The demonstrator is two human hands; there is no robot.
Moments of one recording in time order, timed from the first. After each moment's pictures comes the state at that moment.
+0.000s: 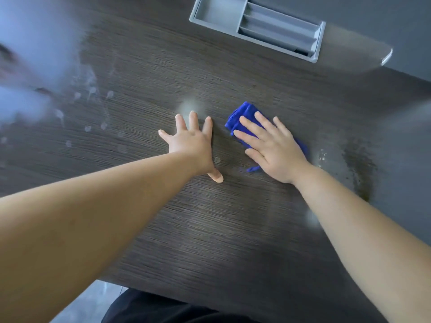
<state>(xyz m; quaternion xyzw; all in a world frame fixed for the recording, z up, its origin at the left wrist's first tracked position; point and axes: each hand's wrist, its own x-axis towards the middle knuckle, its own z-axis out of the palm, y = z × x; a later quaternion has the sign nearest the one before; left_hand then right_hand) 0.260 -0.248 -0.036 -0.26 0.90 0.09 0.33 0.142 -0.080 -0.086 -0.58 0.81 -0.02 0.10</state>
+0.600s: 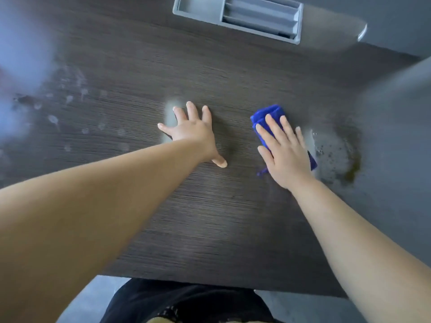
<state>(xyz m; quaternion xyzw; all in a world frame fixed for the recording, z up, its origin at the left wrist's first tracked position) 0.262 -0.249 -0.035 -0.24 0.91 0.10 0.33 0.200 -0.041 -0.094 -0.37 0.93 -0.04 0.03</state>
